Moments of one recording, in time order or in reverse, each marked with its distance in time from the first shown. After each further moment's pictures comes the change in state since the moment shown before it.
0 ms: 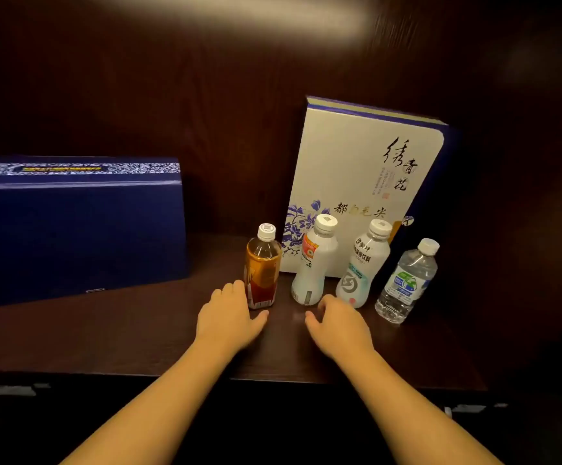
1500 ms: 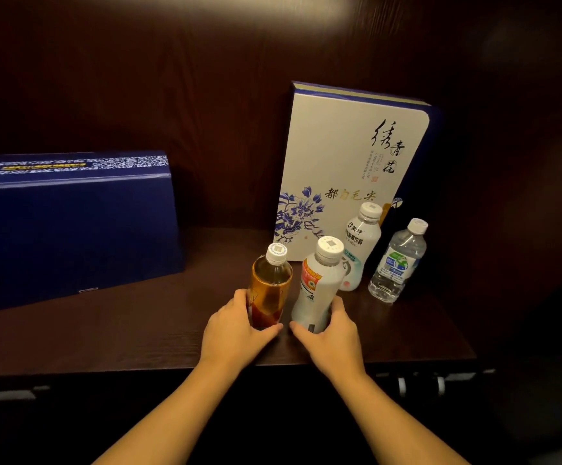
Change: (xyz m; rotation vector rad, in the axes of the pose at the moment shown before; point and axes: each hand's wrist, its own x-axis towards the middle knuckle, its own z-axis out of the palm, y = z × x) left_hand -0.041 0.003 0.011 -0.369 0.016 0.006; right_hand -0.055 0.003 0.032 0.633 0.186 0.140
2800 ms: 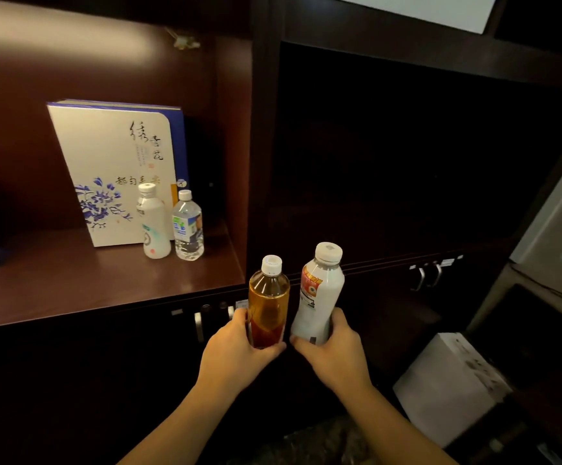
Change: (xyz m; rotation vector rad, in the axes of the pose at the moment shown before) left_hand -0.277 0.332 0.174 -0.119 -0.160 0.220; right_hand -0.191 0.194 -0.397 0.012 0.176 0.036
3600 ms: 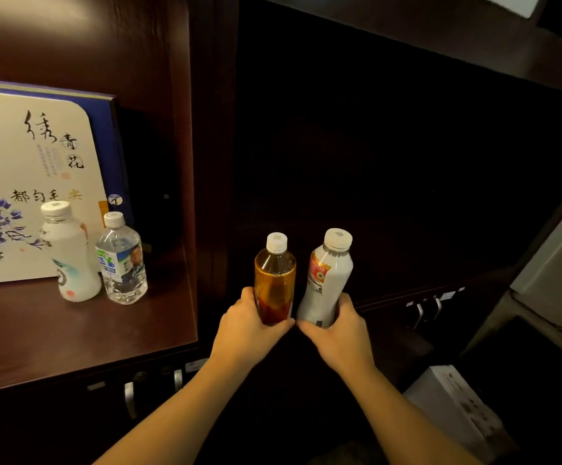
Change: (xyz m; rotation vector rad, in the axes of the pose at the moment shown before) left_hand 0.207 0.039 0.091 -0.161 -0.007 0.008; right_hand 0.205 0.042 -0.027 -0.038 0.045 -0.004
